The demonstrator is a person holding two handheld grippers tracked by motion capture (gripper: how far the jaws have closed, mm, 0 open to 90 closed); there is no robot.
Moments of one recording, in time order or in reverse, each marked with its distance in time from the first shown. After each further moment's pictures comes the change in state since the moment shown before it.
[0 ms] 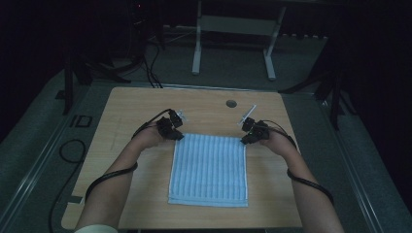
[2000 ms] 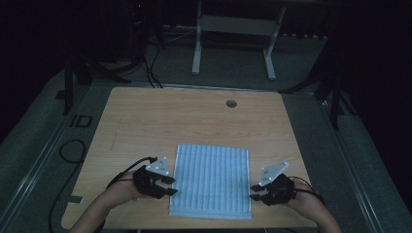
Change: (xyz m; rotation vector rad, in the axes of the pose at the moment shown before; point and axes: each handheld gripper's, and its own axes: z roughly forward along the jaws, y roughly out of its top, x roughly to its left) left arm -0.126 -0.098 -0.049 -0.176 -0.234 0.068; right arm 0.151 -0.113 -0.058 -0.238 0.136 -0.136
